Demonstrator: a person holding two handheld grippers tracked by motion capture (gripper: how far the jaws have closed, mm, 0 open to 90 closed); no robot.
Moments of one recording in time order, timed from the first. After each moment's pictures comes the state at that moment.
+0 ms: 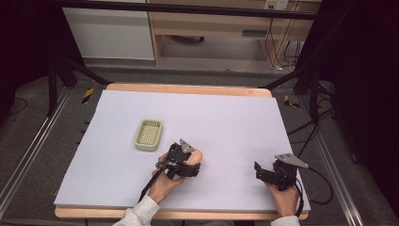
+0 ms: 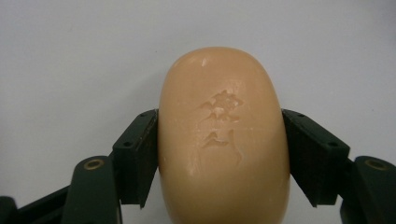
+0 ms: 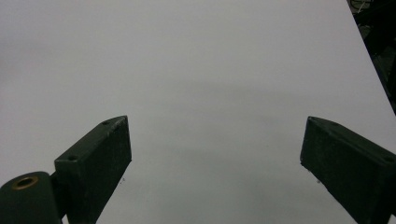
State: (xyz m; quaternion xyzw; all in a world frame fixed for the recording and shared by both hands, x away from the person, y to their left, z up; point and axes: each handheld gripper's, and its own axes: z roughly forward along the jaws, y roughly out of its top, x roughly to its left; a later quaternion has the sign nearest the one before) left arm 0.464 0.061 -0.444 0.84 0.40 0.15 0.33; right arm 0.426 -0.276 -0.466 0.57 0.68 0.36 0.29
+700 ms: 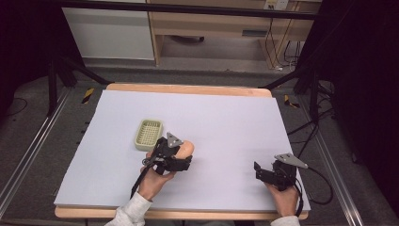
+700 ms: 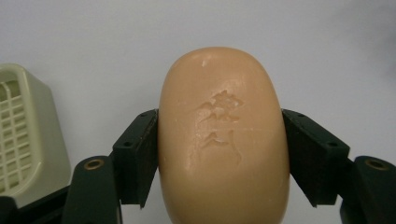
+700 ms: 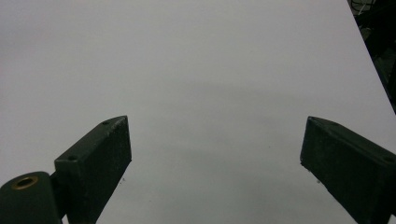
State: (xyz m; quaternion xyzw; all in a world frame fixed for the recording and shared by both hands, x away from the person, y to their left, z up) left arm 0.462 0.093 -0.413 0.82 0.42 0.18 0.36; right arm 0.425 -0.275 -0.465 0.57 0.68 0.36 0.29
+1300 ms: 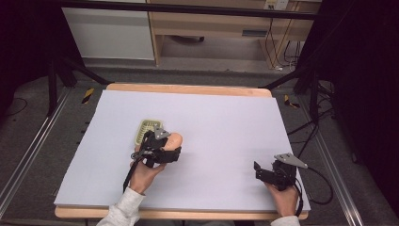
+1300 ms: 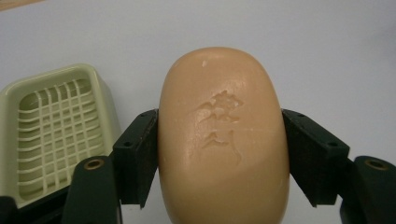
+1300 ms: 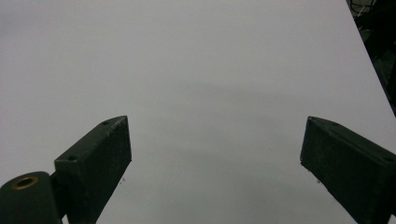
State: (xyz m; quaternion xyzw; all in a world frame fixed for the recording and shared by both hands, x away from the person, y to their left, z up) left arm 0.478 0.121 -0.406 0.79 0.45 0.20 0.36; right arm 0.425 -0.274 -0.464 0.57 0.68 0.36 0.29
